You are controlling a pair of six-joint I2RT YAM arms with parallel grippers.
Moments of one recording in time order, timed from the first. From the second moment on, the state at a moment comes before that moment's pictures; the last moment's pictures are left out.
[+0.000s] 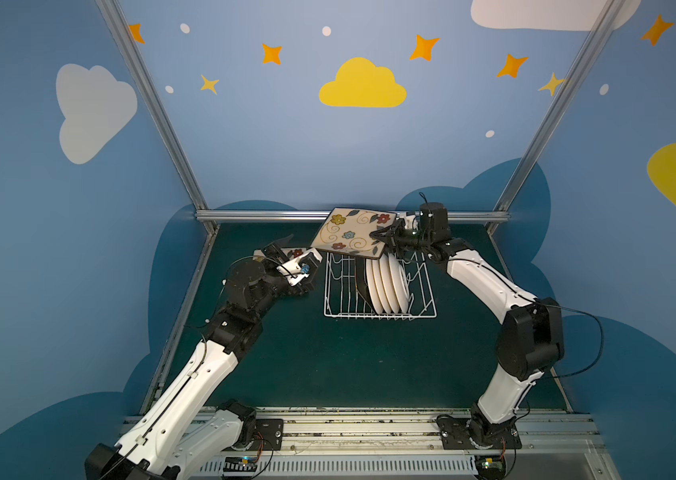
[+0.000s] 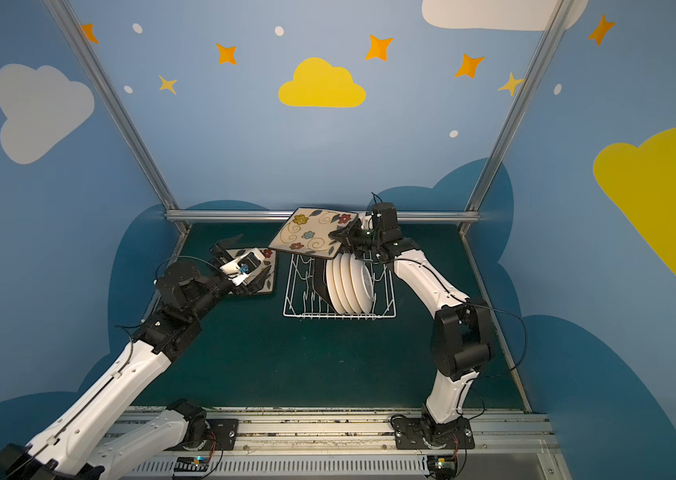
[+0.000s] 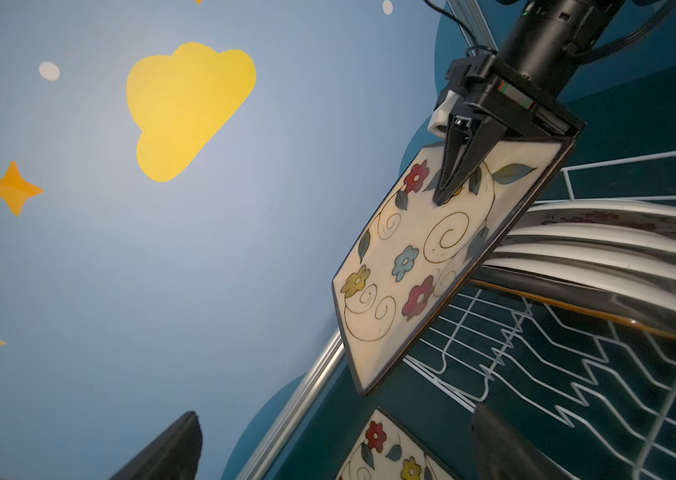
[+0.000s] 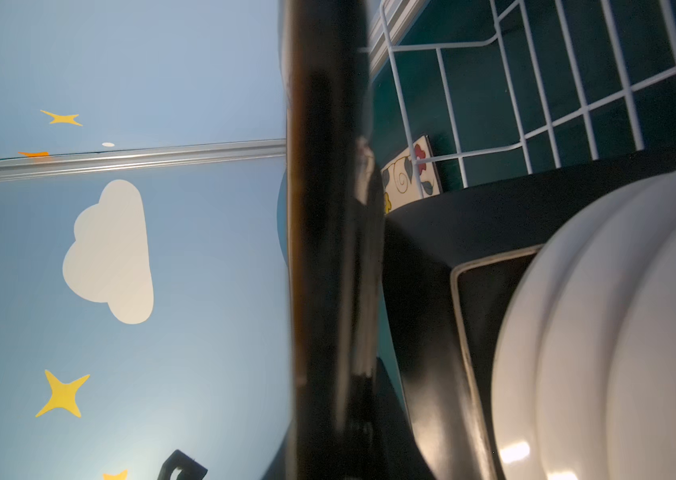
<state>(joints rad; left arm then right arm) -0.36 0.95 0.89 -0.04 0.11 0.68 0.39 1.77 1.51 -0.18 -0.64 1.26</state>
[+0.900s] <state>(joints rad) 0.07 1.21 1.09 -0.15 0.70 -0.52 0.35 1.68 1.46 -0.22 -0.74 0.97</state>
